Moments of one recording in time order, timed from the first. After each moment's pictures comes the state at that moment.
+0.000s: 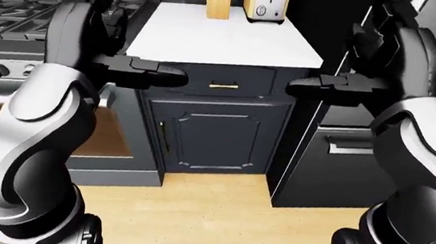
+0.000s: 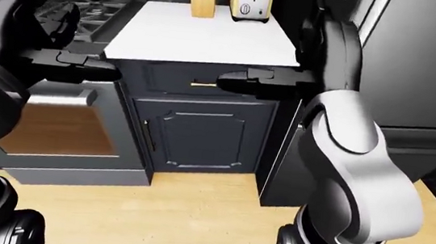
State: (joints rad) left arm -0.80 0.37 0.25 -0.61 -0.44 1.20 0.23; right arm -0.84 -0.27 -0.21 -0.70 0.30 1.29 -0.22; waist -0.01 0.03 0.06
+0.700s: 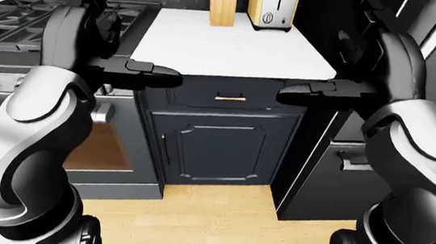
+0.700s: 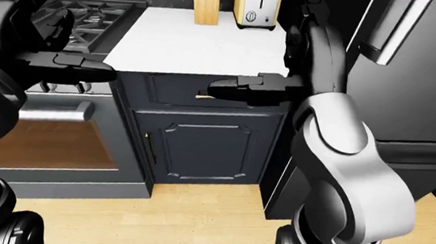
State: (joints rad) left arm -0.78 0.37 0.27 -0.61 -0.42 1.23 0.24; right arm -0.83 -0.26 -0.19 -0.71 0.33 1.32 -0.21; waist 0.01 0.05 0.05
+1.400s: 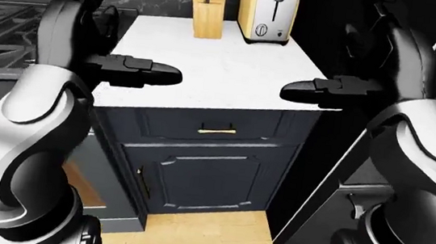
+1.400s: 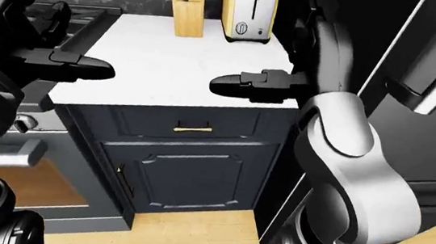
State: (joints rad) left arm -0.78 0.37 0.27 -0.63 -0.41 1.20 0.23; right arm -0.83 -0.27 -0.19 -0.72 0.32 1.29 -0.21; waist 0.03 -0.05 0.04
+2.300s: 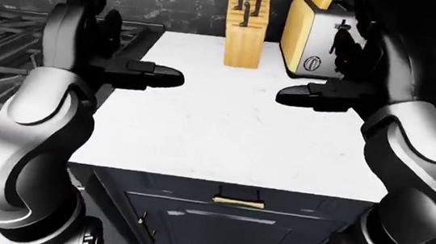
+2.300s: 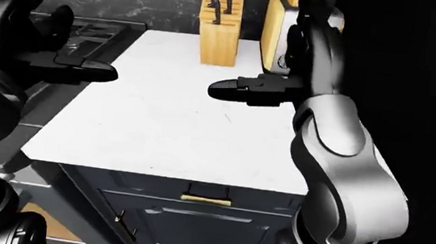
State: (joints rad) left arm -0.78 0.35 0.26 -0.63 -0.40 1.21 0.23; right arm -0.82 -0.26 -0.17 -0.71 0.27 1.29 -0.18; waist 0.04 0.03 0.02
